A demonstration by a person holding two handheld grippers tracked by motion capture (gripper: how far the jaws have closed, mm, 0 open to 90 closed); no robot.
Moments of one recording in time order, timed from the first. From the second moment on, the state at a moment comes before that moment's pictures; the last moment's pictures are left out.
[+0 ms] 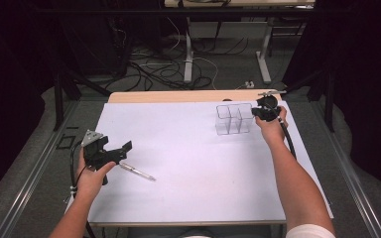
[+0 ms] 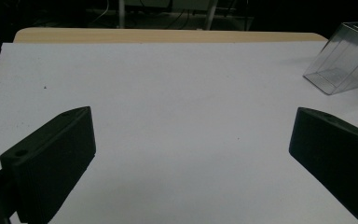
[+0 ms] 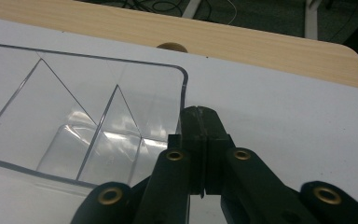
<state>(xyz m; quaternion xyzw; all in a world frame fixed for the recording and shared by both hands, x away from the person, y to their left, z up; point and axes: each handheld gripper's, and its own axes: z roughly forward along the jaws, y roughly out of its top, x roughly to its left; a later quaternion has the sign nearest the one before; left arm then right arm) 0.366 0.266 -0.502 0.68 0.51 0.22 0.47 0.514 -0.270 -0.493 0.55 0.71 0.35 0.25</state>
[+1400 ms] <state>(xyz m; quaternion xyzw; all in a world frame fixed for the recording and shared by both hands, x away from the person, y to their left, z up) 0.366 0.266 -0.502 0.68 0.52 0.22 0.47 0.500 -0.208 -0.496 0.52 0.74 0.36 0.23</state>
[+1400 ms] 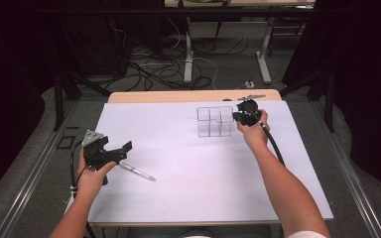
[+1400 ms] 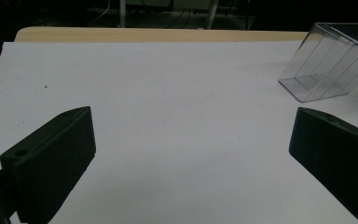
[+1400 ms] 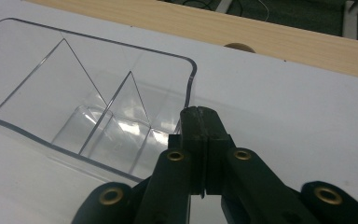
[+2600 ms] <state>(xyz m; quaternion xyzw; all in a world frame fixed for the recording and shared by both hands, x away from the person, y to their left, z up) 0.366 0.268 -0.502 0.68 0.52 0.22 0.47 0.500 -0.154 -0.499 0.50 0.75 0.38 0.21</state>
